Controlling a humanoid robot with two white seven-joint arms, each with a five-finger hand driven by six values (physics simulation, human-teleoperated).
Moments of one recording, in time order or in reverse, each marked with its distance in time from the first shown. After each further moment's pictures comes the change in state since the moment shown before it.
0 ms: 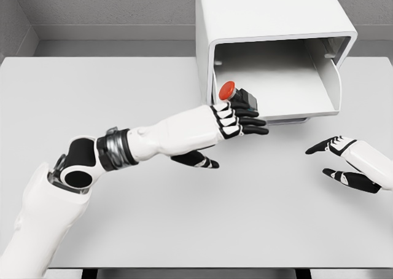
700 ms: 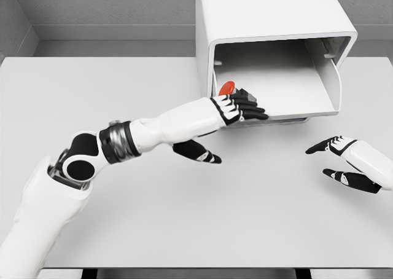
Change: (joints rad) left arm -0.034 0.025 -0.042 0.004 0.100 0.183 0.000; right arm 0.000 0.000 -0.001 0.001 0.000 0.000 0.000
